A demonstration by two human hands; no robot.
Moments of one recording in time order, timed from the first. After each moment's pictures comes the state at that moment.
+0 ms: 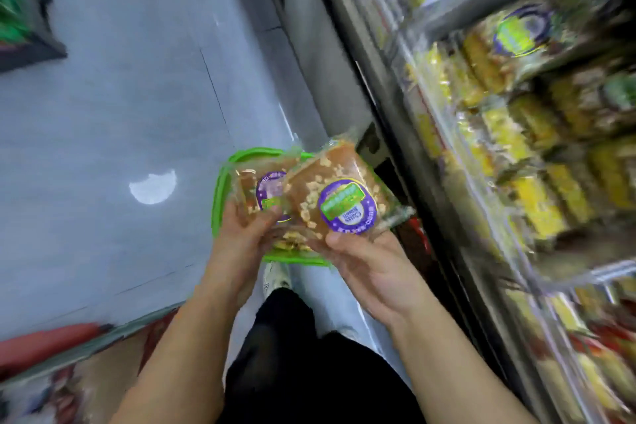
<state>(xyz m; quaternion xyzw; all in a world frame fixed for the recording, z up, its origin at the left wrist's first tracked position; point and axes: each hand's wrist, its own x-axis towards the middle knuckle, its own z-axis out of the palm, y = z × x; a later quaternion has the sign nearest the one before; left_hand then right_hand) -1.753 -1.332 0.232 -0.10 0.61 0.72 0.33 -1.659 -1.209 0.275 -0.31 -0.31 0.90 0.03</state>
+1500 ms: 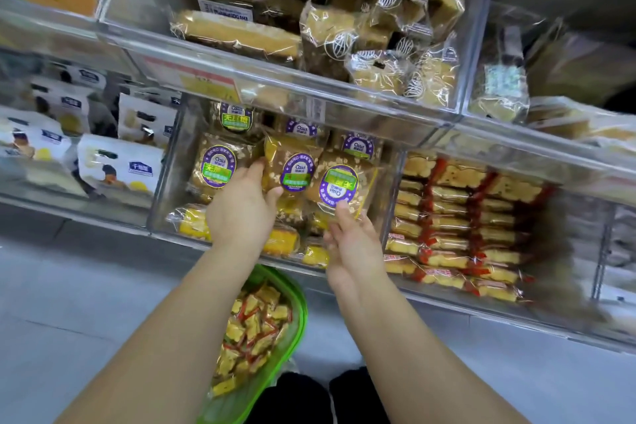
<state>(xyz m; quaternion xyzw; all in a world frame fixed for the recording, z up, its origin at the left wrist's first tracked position) -1.767 -1.055 0.346 0.61 0.77 0.15 0.12 -1.642 -1.088 0.363 -0.59 0.05 0.62 0.52</state>
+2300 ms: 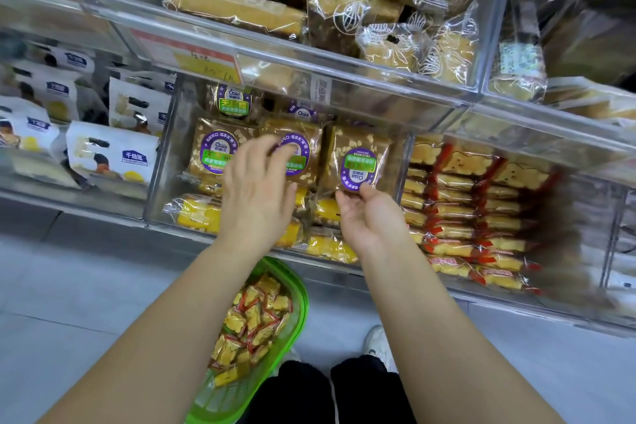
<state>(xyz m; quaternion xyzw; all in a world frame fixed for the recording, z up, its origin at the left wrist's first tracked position) -1.766 -1.065 0.338 0.74 0.63 0.24 0.05 -1.626 -1.059 0.365 -0.50 0.18 0.63 0.57</state>
